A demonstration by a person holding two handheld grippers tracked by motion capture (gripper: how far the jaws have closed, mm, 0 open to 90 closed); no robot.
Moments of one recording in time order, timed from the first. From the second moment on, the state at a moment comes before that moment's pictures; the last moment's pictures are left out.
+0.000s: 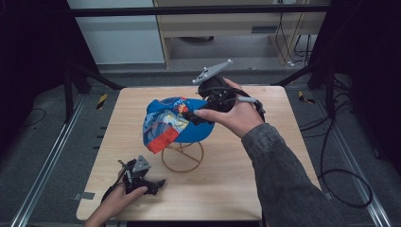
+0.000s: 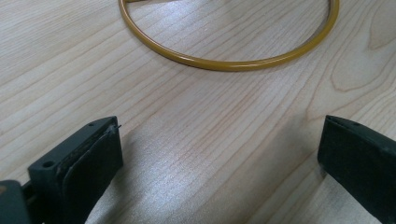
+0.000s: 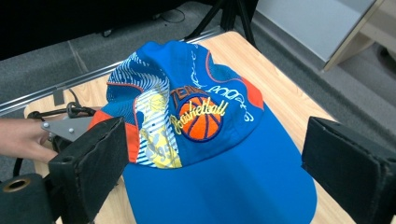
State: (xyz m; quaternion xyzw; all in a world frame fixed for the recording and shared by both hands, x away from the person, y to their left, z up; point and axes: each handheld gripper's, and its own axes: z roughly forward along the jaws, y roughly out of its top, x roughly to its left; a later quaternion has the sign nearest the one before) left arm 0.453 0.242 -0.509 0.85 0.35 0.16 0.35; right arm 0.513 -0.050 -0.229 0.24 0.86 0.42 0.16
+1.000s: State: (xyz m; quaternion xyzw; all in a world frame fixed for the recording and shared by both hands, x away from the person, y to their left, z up) left arm 0.453 0.242 -0.509 0.85 0.35 0.16 0.35; right arm 0.489 -0.121 -0.239 0.27 0.83 0.44 0.19
